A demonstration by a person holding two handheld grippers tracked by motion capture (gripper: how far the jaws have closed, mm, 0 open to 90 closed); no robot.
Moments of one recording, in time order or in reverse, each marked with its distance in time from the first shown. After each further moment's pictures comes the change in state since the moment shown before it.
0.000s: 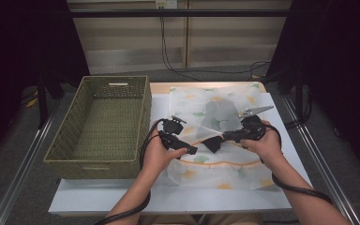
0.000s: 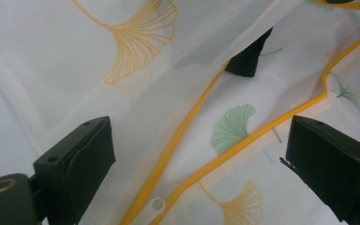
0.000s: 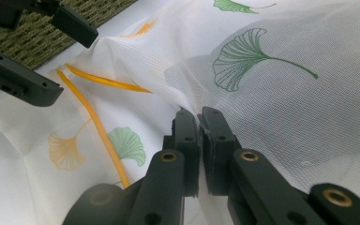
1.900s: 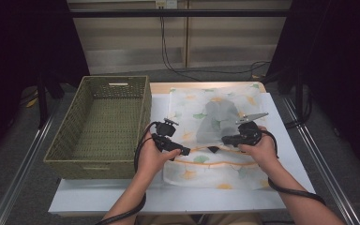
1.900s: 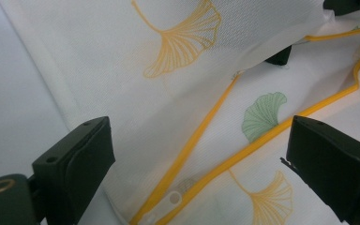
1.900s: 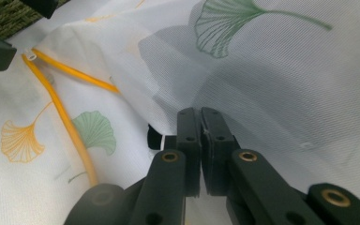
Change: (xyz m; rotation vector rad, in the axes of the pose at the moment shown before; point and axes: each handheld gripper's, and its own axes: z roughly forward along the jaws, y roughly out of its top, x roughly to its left) left arm 0.019 -0.015 0.000 0.011 0.029 -0.043; right arm -0.009 -0.022 0.024 0.020 -0.035 0.011
